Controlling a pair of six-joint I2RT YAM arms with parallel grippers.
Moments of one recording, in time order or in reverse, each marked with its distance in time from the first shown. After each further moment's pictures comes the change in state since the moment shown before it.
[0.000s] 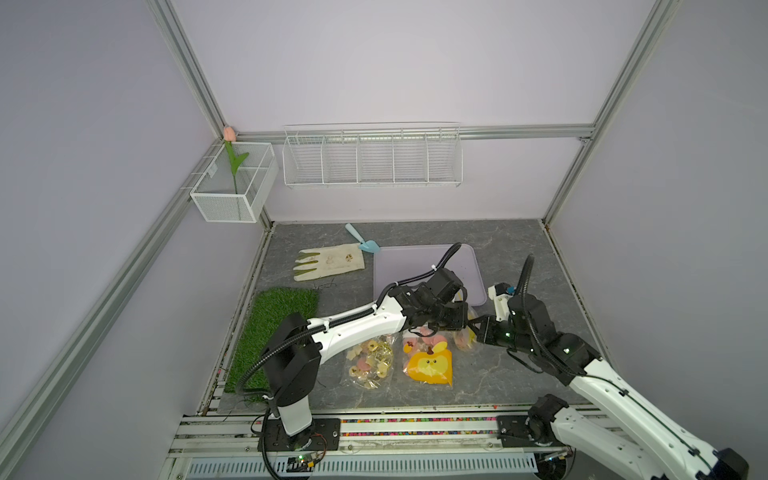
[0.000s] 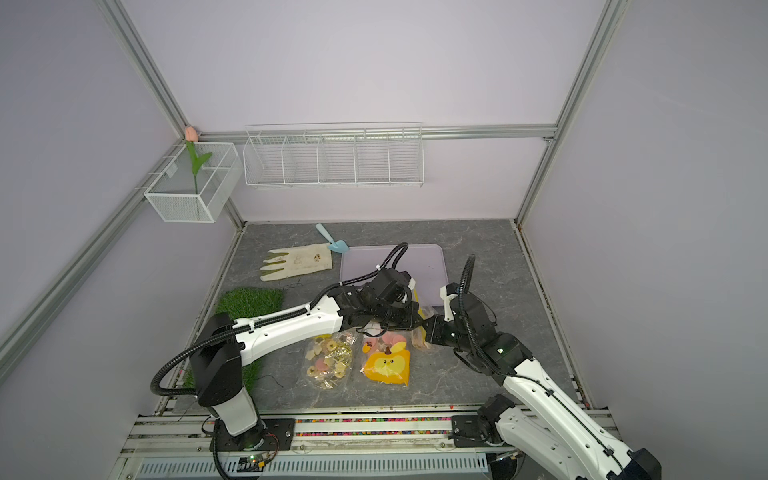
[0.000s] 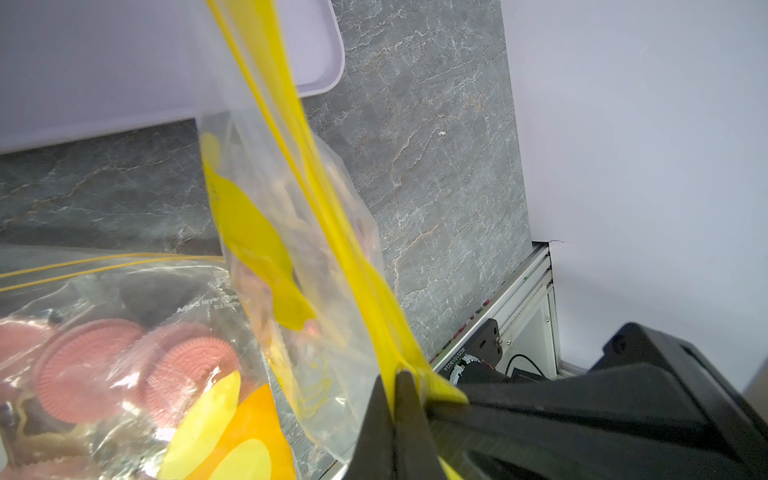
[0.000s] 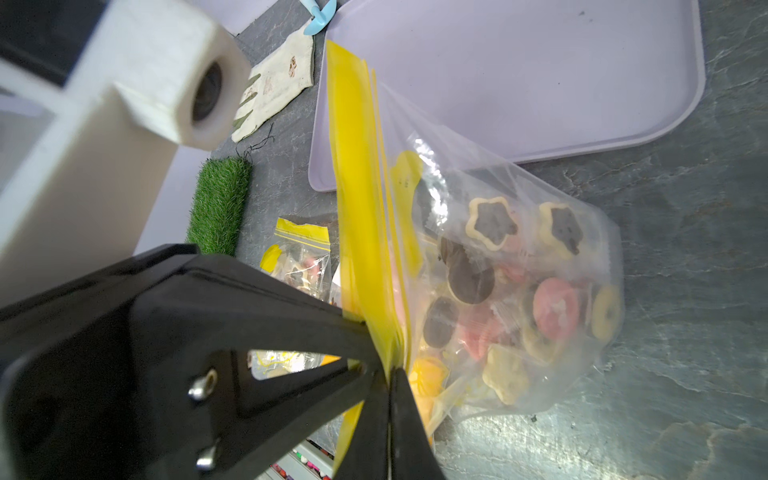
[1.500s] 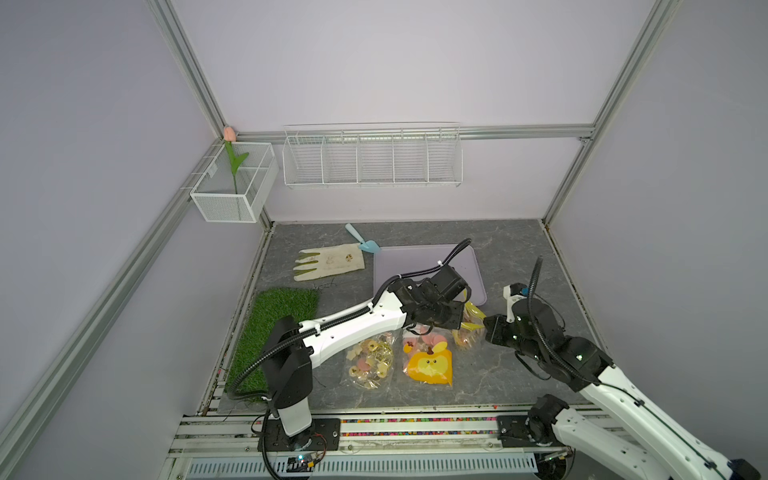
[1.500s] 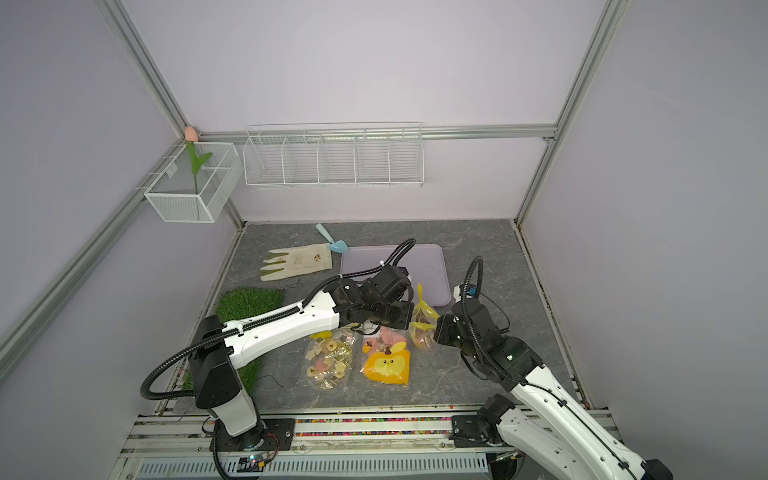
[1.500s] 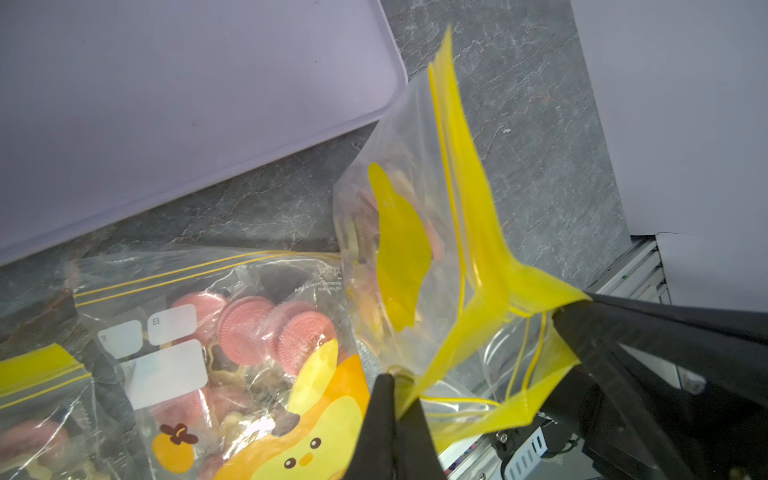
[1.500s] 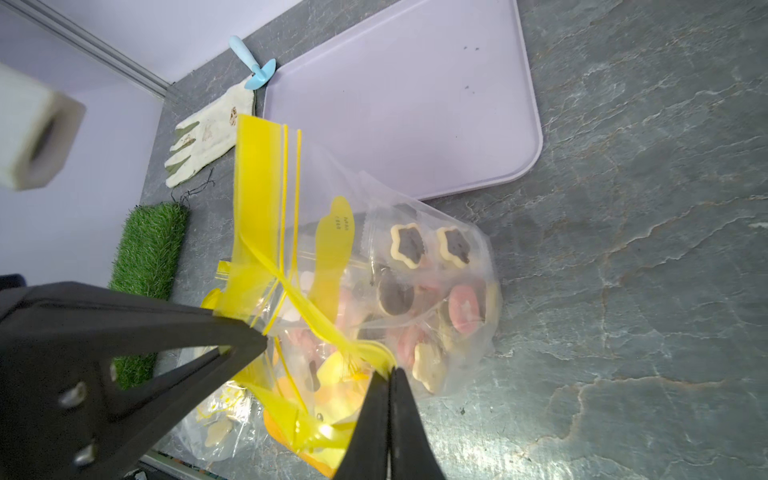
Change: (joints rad) left arm -0.025 -0.017 0.150 -0.290 -0.210 0.168; right arm 0.047 -0.068 0.059 -0.144 0.275 0.020
